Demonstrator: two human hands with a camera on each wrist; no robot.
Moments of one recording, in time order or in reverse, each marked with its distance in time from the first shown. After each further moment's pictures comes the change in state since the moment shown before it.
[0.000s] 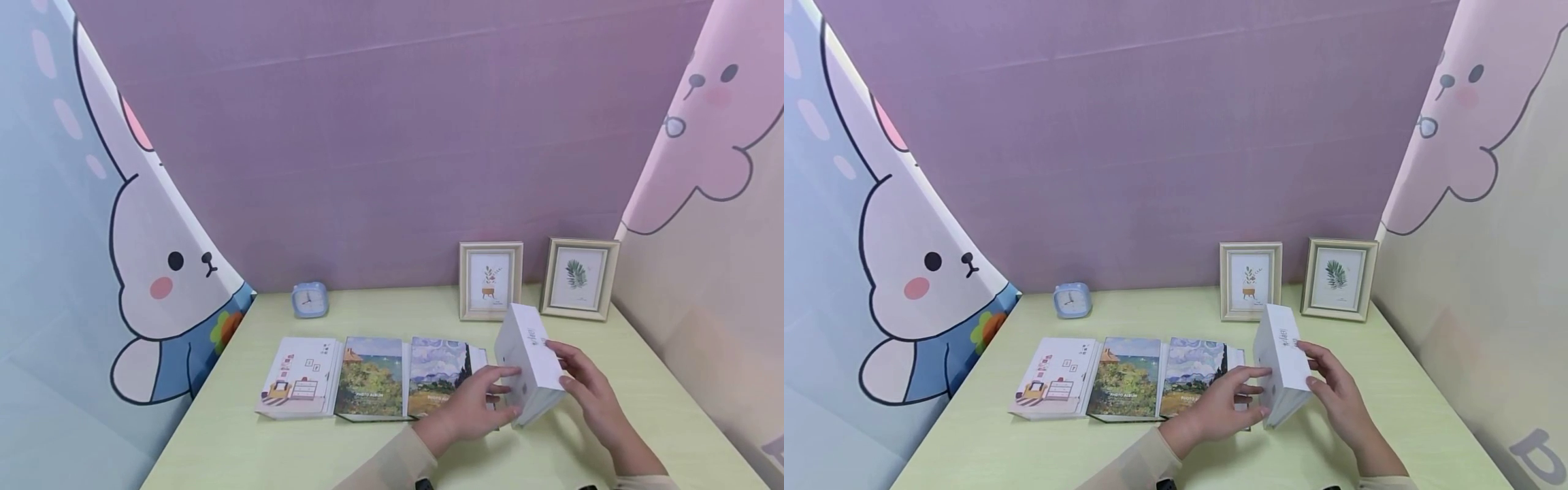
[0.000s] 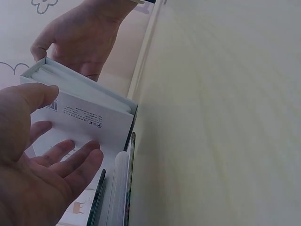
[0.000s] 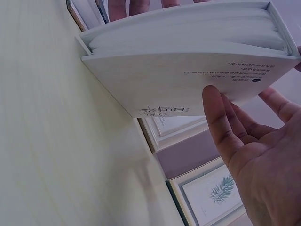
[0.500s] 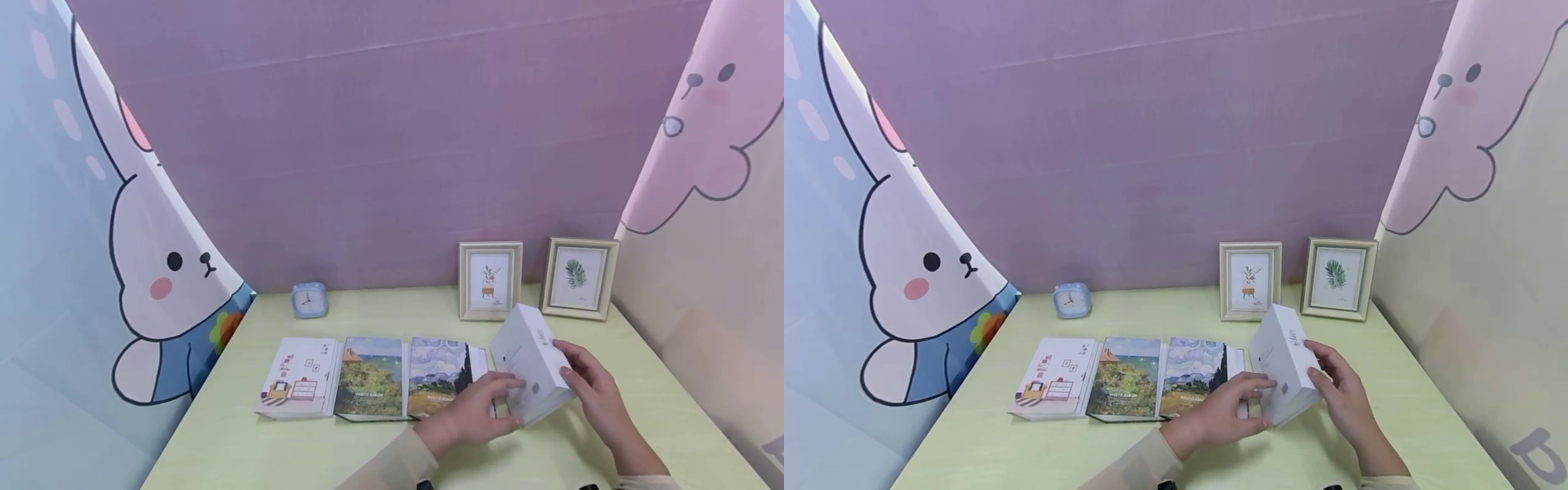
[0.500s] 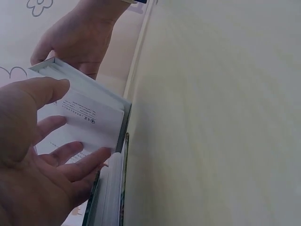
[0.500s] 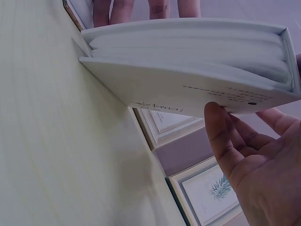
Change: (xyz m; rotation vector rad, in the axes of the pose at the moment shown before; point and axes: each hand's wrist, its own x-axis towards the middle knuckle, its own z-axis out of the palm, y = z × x) left_hand -0.002 -0.004 0.003 0.254 -0.068 0.042; right_hand -0.003 0.000 0.000 -0.084 0.142 0.126
